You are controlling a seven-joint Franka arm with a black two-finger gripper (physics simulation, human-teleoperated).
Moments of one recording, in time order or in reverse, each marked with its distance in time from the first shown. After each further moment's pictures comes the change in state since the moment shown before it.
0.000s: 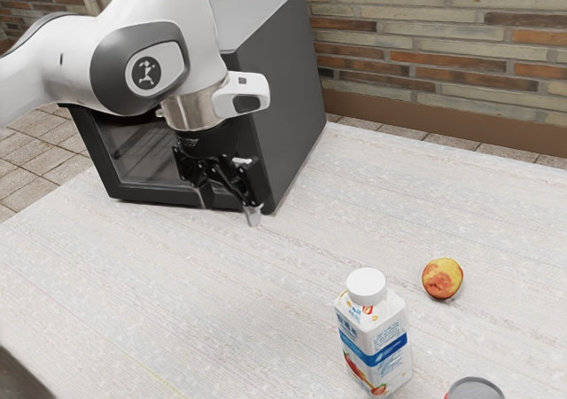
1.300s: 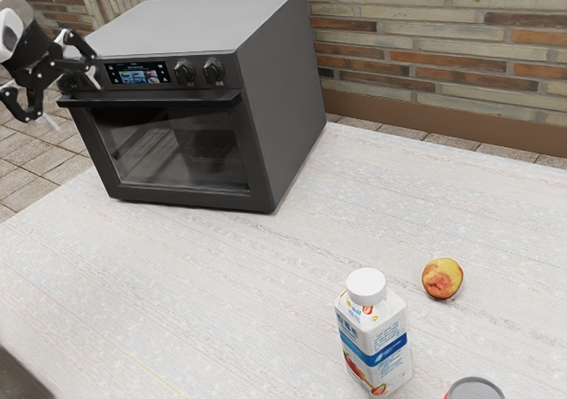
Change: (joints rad) arm 0.168 0.037 0.393 0.253 -0.122 0.115 2.229
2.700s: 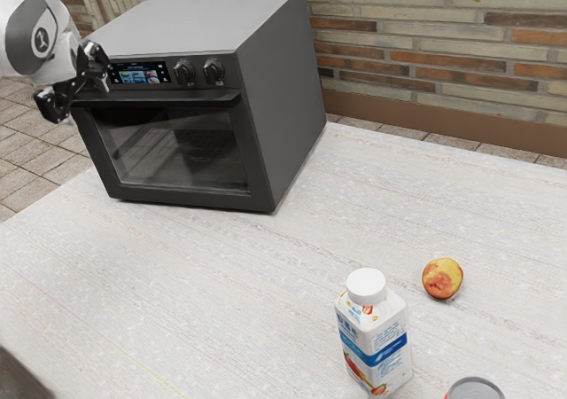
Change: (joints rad) arm 0.052 0.271 -0.008 0.155 0.215 0.201 -0.251
